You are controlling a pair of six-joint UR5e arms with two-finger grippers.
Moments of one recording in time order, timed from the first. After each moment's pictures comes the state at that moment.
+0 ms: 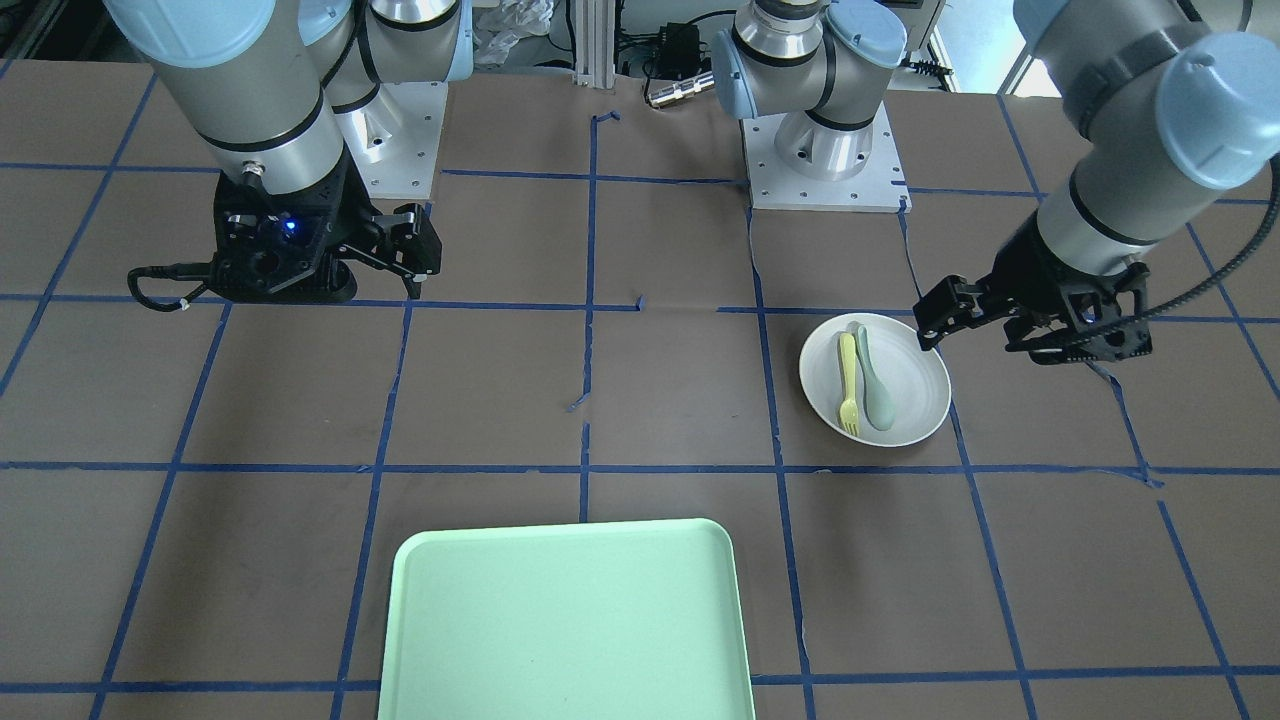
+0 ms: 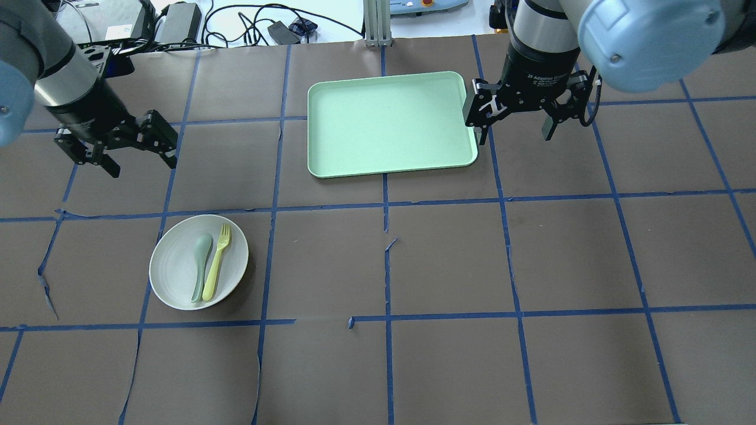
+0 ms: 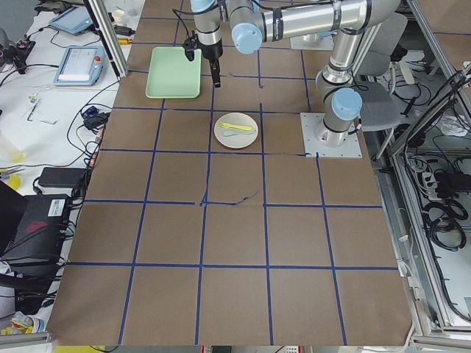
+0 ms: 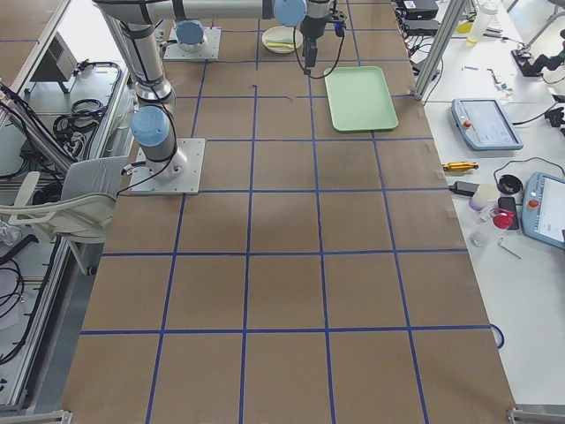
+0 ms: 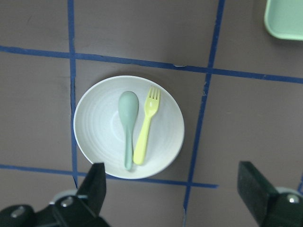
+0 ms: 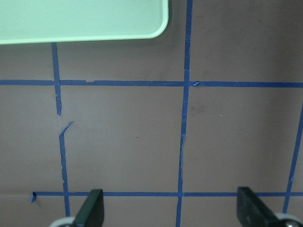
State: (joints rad) left arm -1.27 -1.66 -1.71 -1.43 1.57 0.18; right arm 1.67 -1.45 1.50 -1.54 -1.58 0.08
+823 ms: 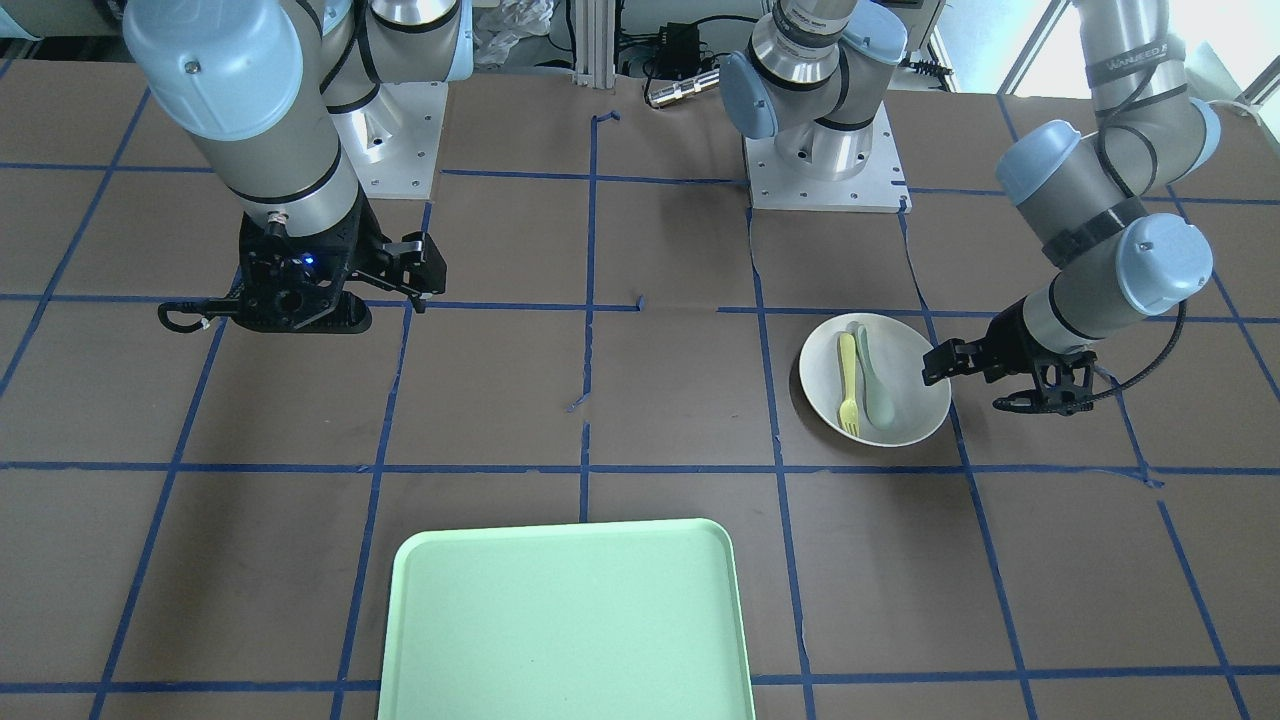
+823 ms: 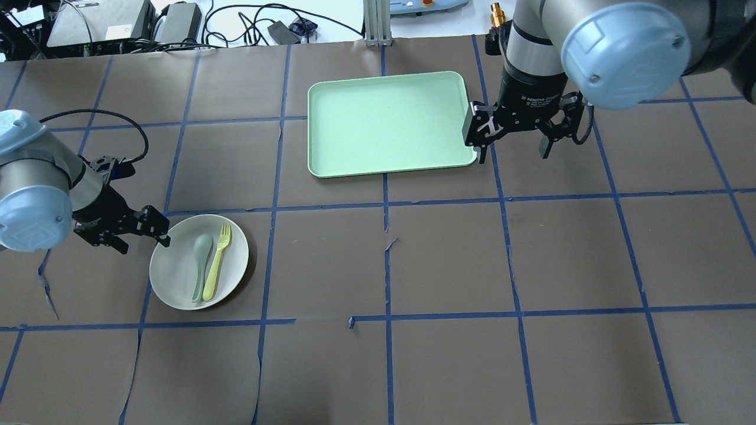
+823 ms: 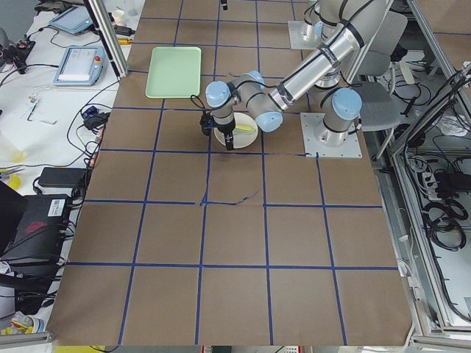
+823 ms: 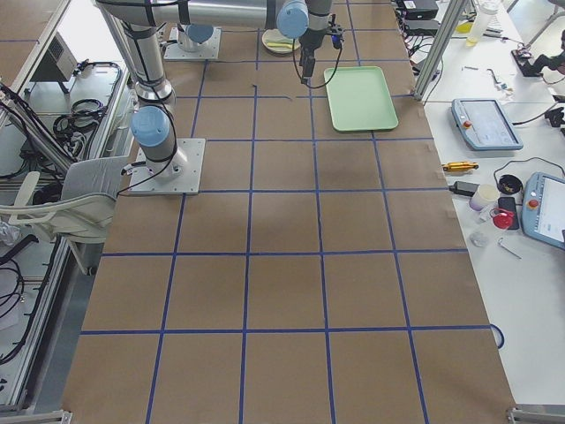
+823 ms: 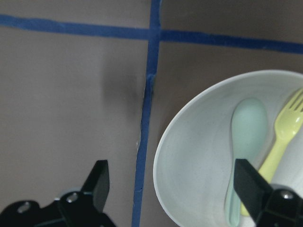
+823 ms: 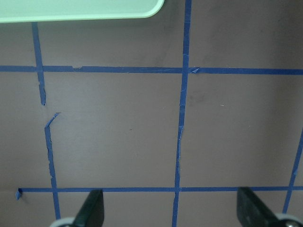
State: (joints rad) left arm -1.09 -1.79 -2.05 -1.08 1.57 0.41; right arm 1.67 -1.43 1.55 -1.55 -1.59 0.08
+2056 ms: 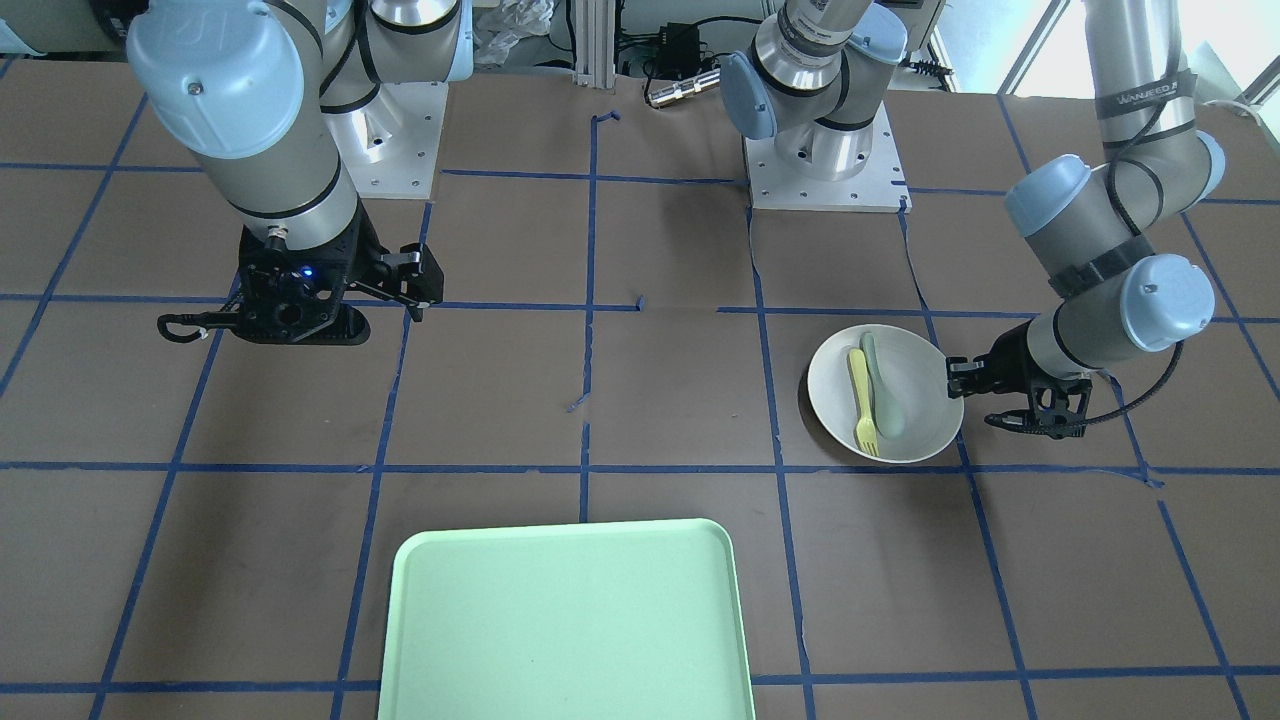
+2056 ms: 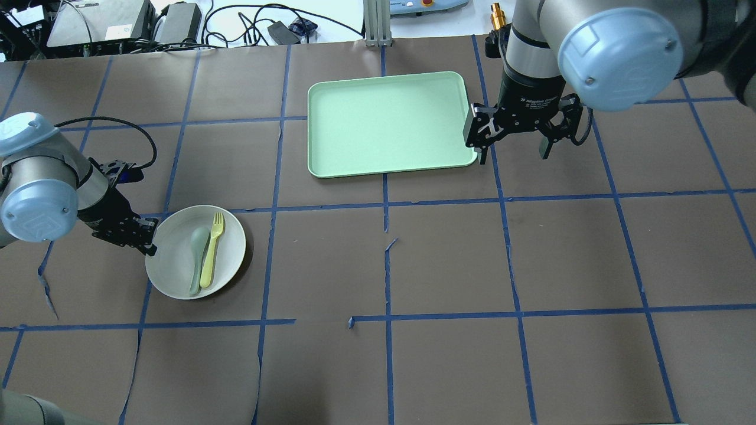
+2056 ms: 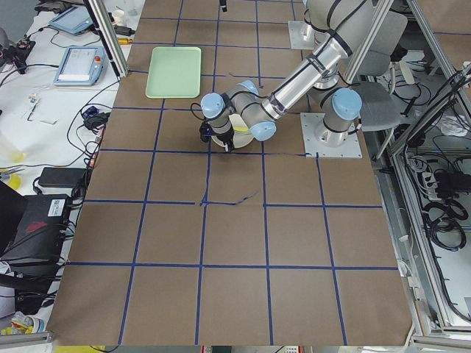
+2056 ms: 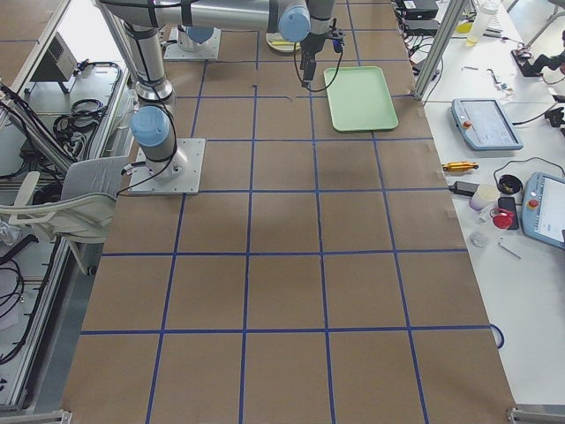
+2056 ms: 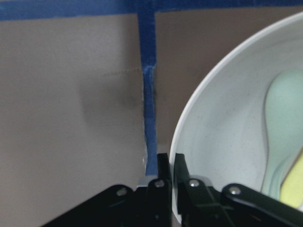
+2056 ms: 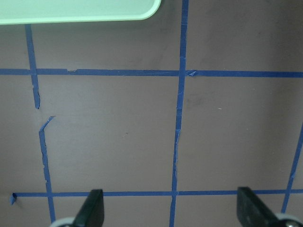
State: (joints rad) left arm -1.08 -1.86 -1.97 -1.13 1.58 0.51; right arm 1.66 -1.42 1.55 -1.56 -1.60 0.07
